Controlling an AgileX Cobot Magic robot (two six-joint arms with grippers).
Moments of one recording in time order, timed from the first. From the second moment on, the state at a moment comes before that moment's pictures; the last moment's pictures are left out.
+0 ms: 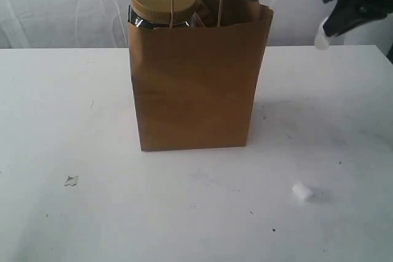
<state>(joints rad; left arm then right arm) -0.06 0.40 -0.01 0.76 0.02 -0.92 -0.03 1.74 -1.71 0.40 1.21 -0.42</state>
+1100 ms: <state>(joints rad) -0.06 0.40 -0.01 0.76 0.02 -0.92 0.09 2.02 -1.98 1.09 1.22 -1.12</state>
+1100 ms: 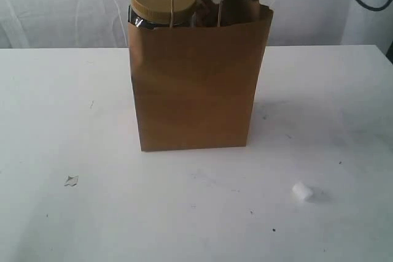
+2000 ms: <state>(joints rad) -0.06 0.40 -0.01 0.76 0.02 -0.92 0.12 2.02 -1.98 0.78 1.22 -1.17</state>
